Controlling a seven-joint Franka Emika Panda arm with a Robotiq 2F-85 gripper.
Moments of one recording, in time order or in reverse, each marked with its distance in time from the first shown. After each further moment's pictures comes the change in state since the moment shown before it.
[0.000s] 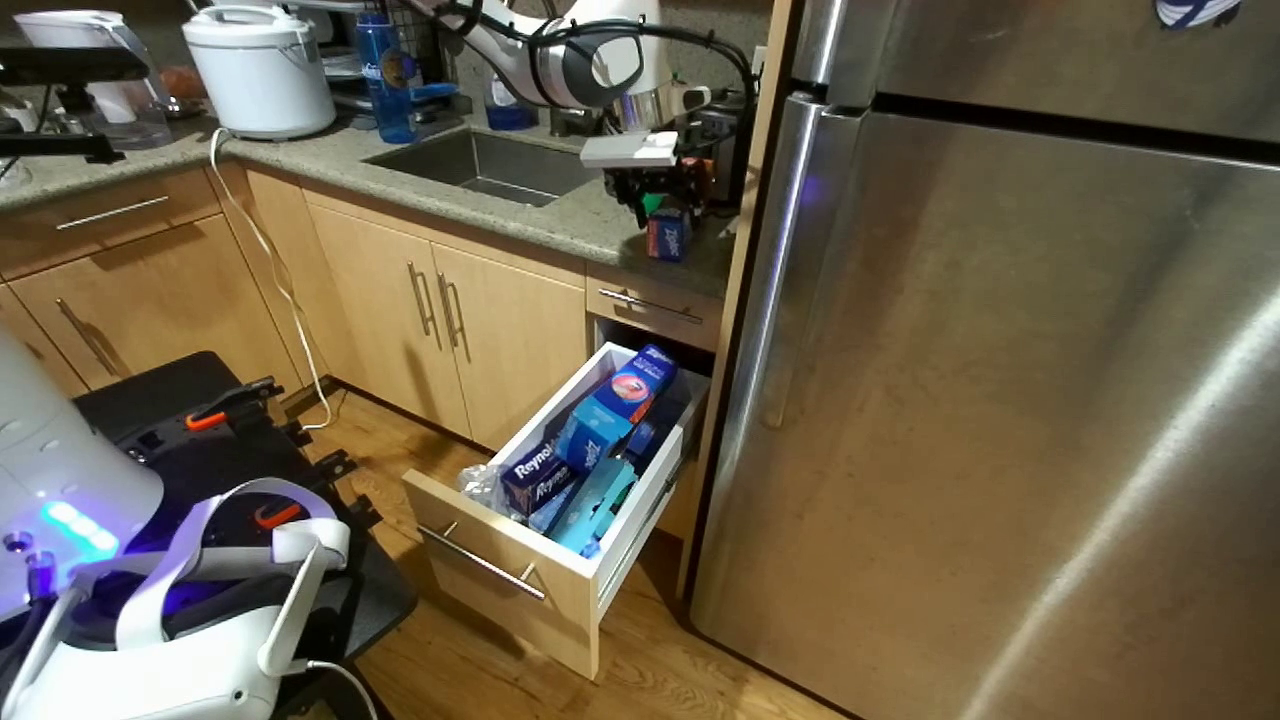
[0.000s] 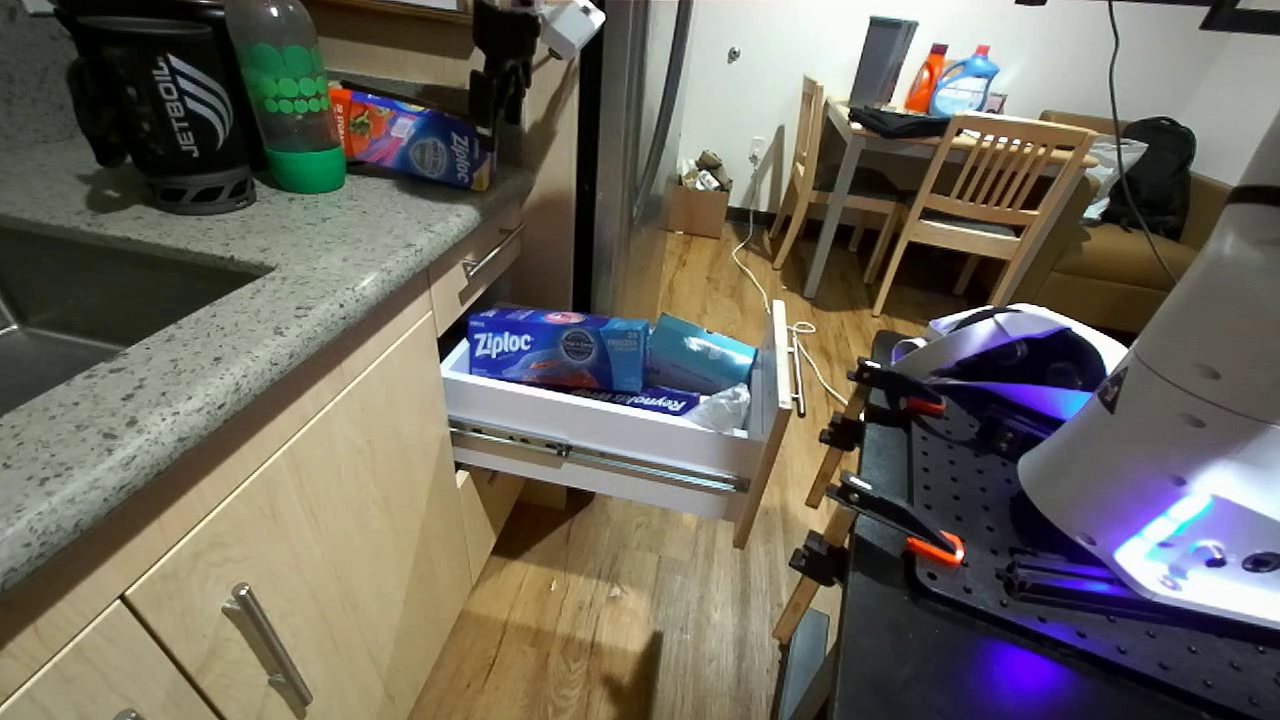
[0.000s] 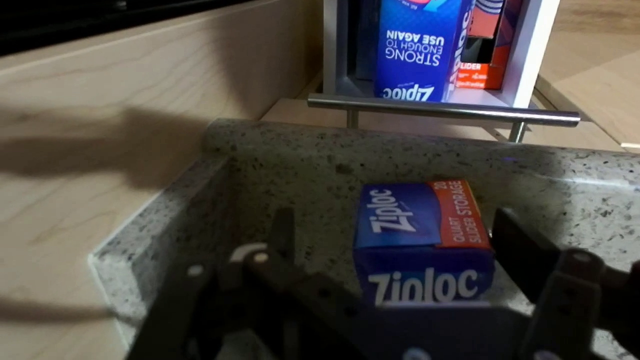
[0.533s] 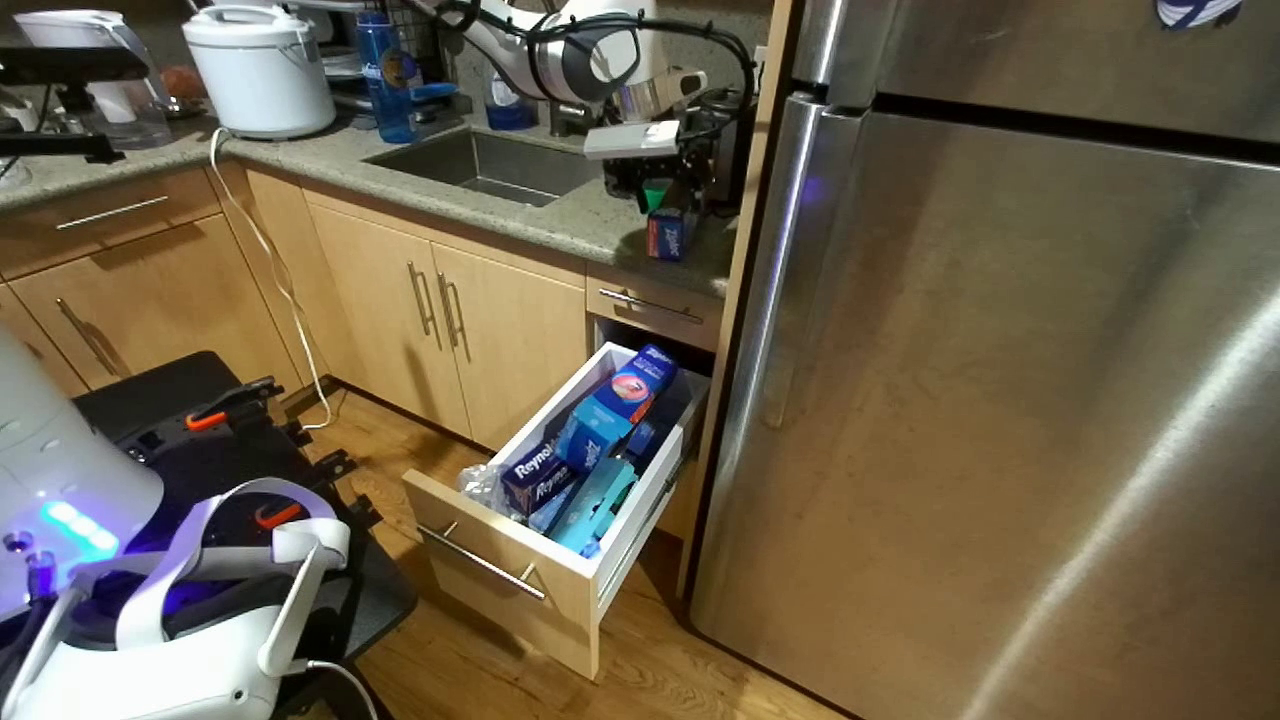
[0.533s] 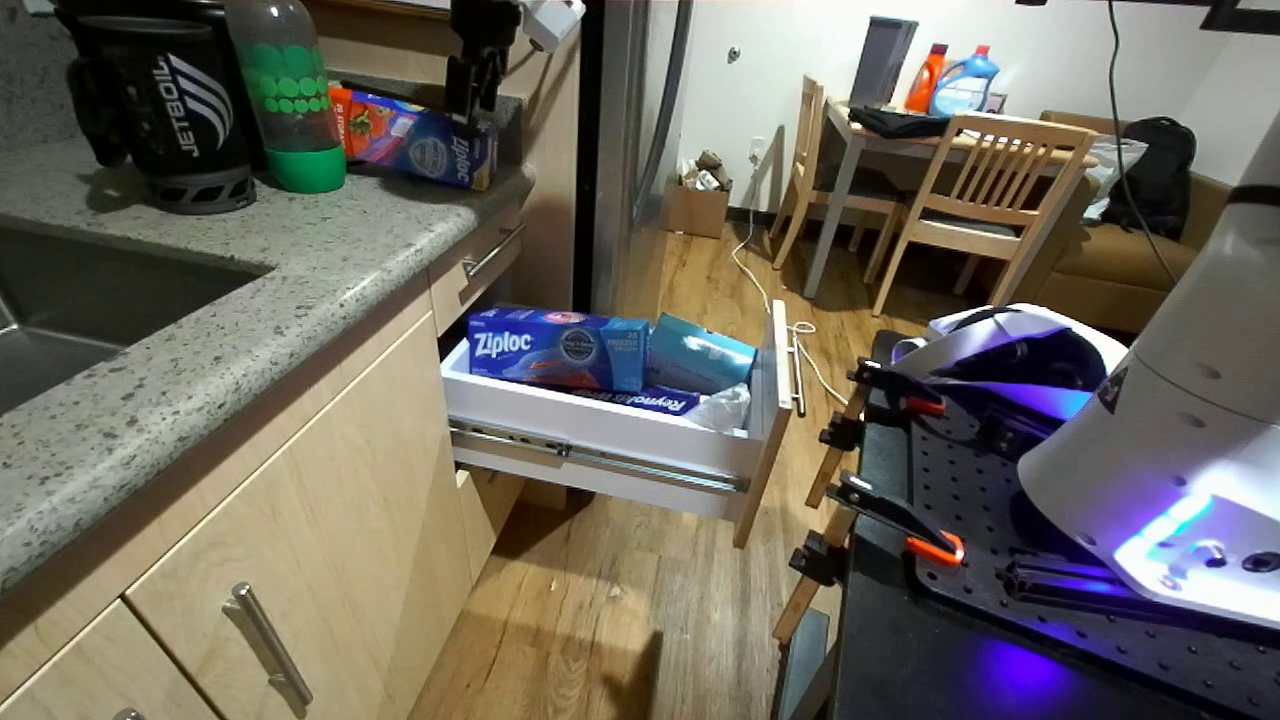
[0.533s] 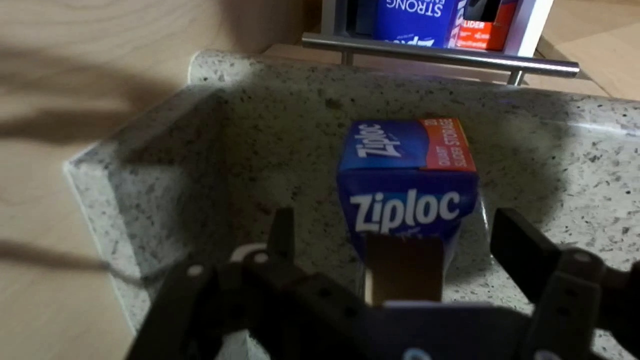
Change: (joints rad) arm -0.001 0.014 0.032 0.034 0.000 0.048 -0.035
